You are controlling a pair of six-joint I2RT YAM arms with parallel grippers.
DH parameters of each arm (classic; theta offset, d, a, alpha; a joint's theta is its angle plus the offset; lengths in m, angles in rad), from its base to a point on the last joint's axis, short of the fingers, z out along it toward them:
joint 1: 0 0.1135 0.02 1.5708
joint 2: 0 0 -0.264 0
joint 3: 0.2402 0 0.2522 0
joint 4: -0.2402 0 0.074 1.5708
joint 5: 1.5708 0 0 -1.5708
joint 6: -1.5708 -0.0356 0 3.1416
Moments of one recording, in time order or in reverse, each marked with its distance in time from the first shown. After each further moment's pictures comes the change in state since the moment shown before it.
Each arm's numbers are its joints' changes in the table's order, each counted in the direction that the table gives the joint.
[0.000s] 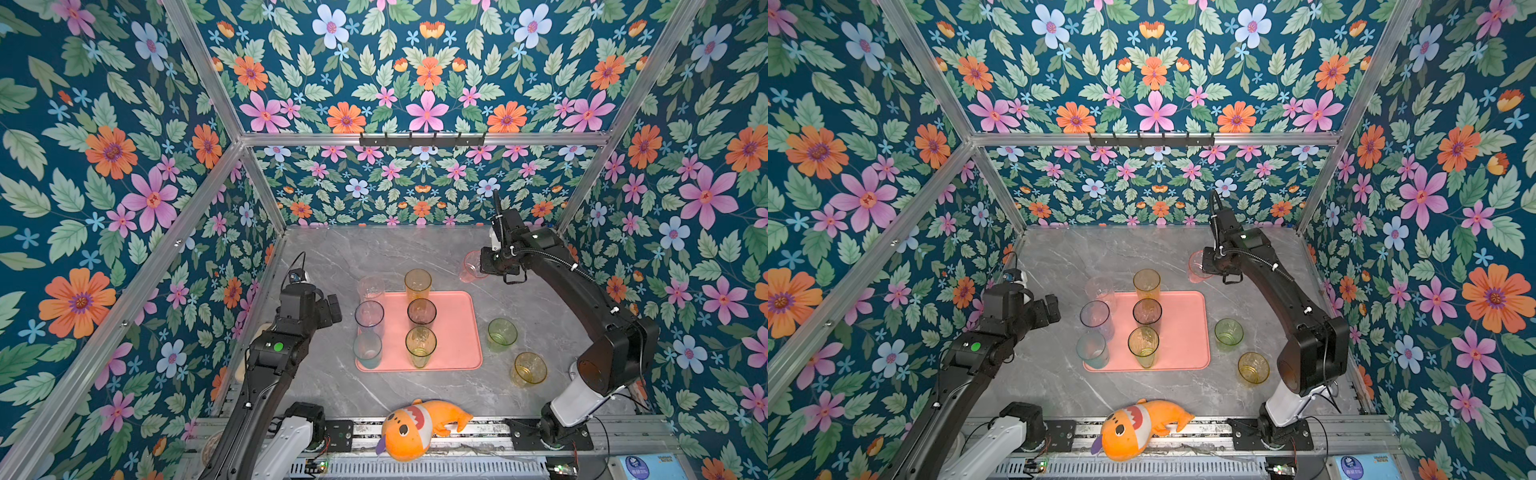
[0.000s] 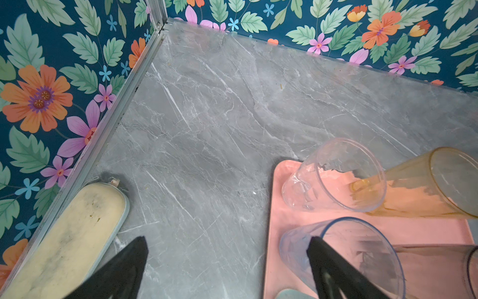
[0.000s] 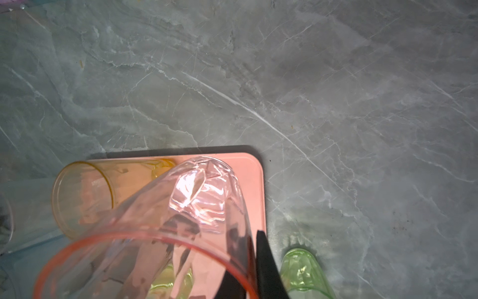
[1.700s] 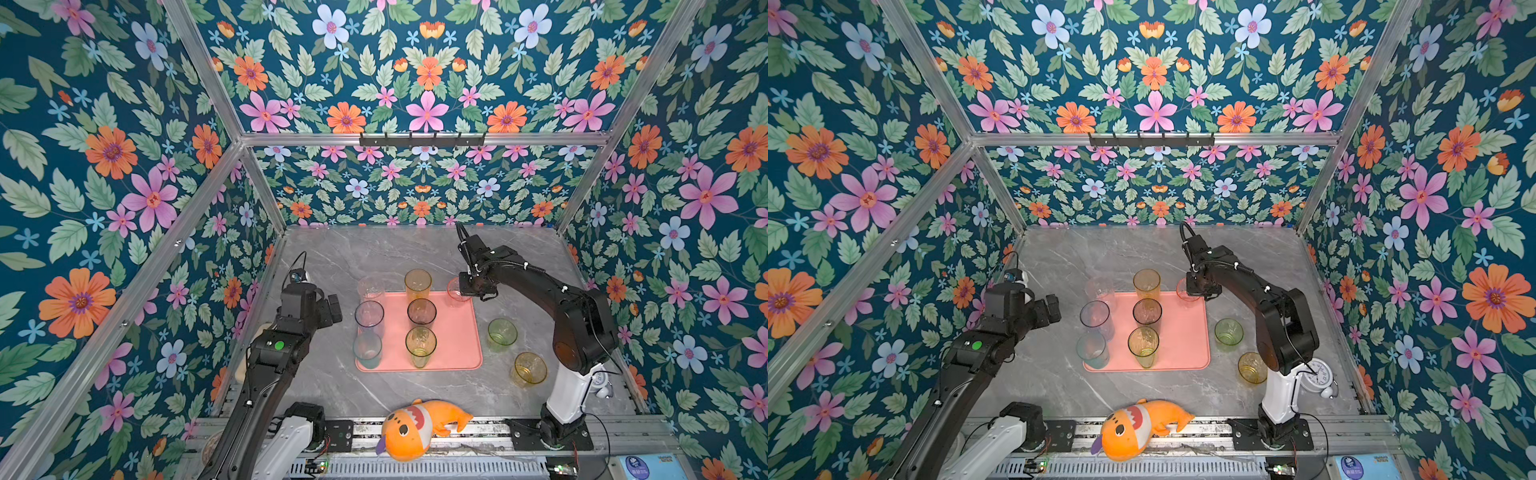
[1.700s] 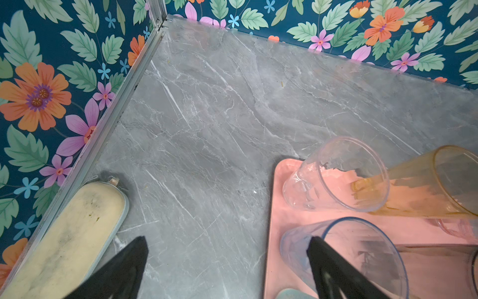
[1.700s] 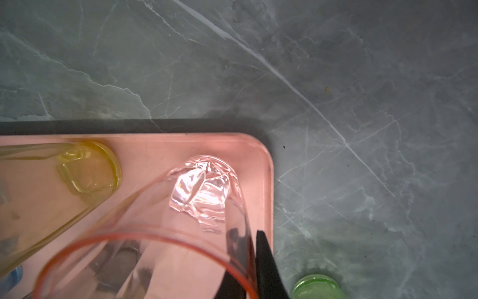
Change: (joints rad) left arm 0.000 -0.008 -0.001 0.001 0.001 0.000; right arm 0.100 -0.213 -0.146 0.141 0.071 -0.032
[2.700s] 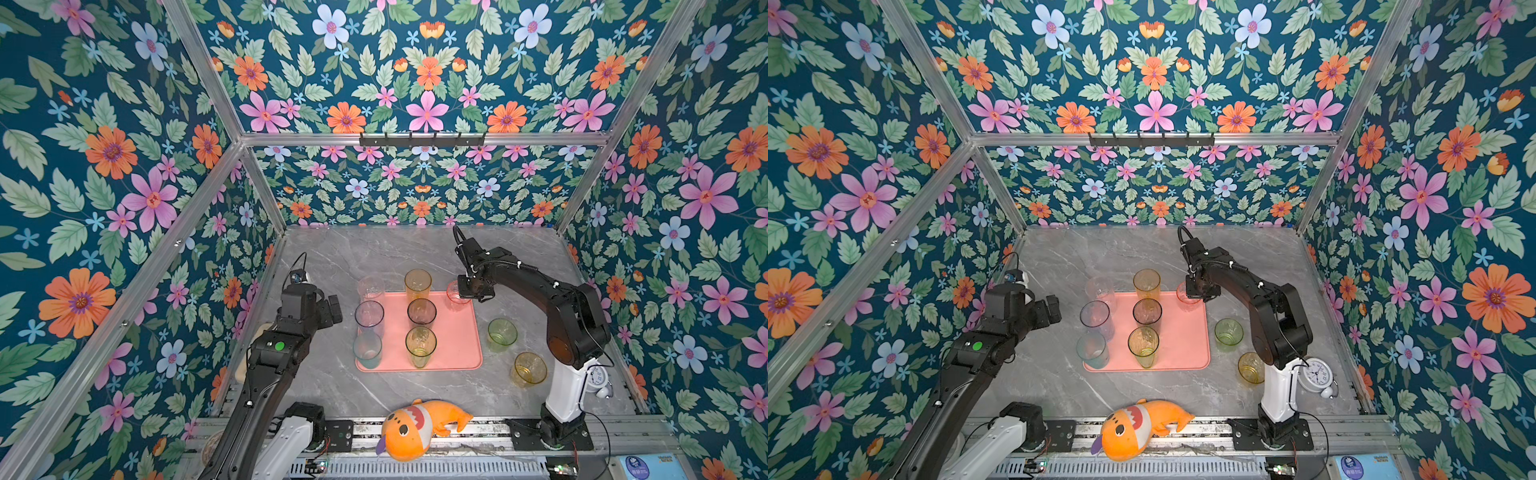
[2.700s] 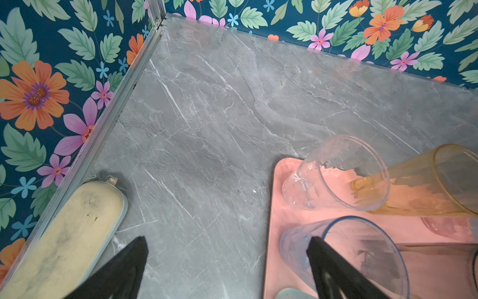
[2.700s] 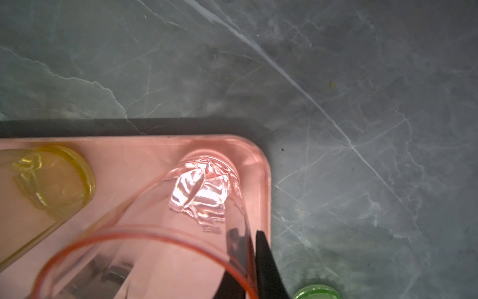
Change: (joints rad) left arm 0.000 0.004 -0.010 0.006 0.003 0.001; right arm 0.001 -0.056 0.007 0.001 0.016 0.002
